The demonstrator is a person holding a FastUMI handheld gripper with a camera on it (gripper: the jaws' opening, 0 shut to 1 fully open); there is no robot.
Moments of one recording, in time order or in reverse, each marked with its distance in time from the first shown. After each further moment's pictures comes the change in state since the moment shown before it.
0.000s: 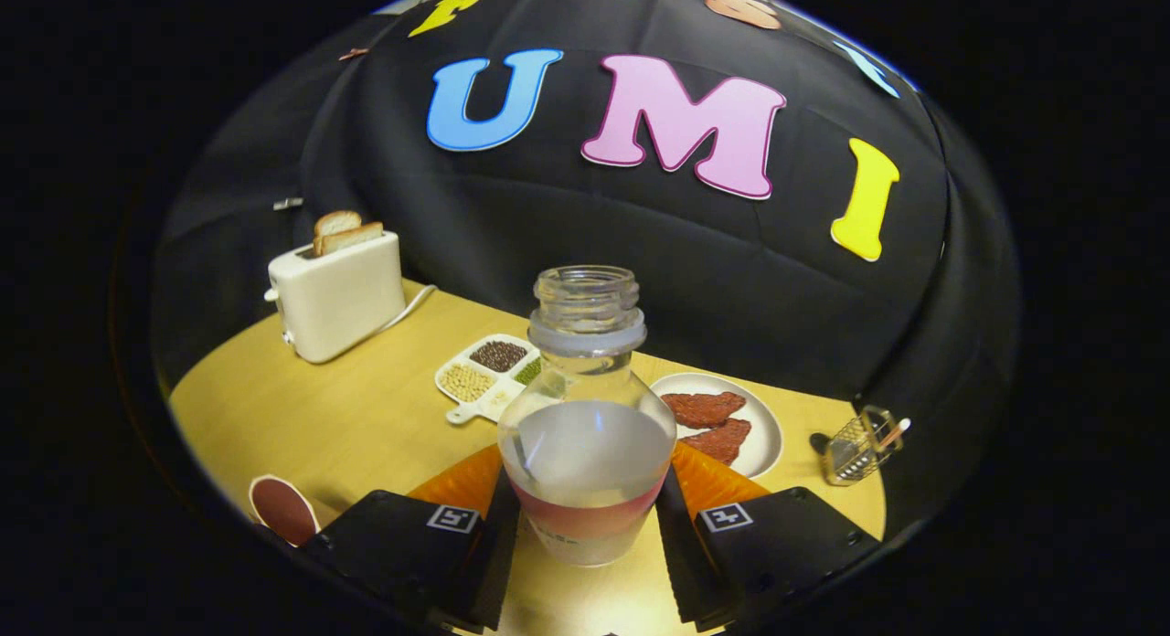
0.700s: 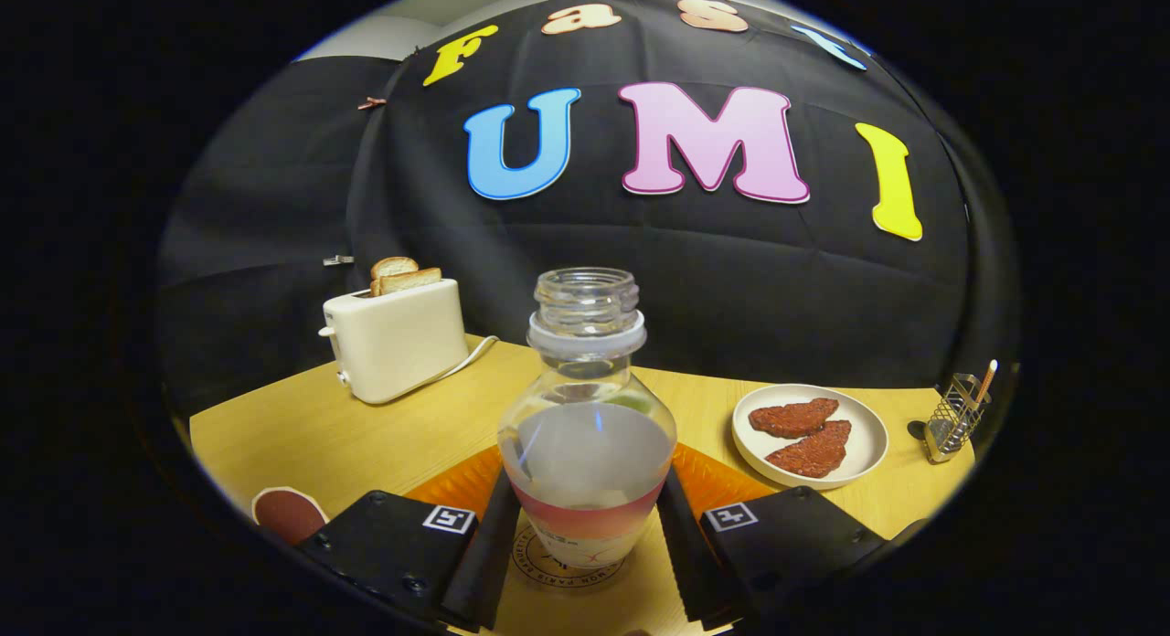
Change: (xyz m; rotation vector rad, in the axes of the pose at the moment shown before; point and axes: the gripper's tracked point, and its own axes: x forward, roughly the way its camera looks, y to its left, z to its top) arm 0.019 0.058 -0.027 0.030 -0.170 0.191
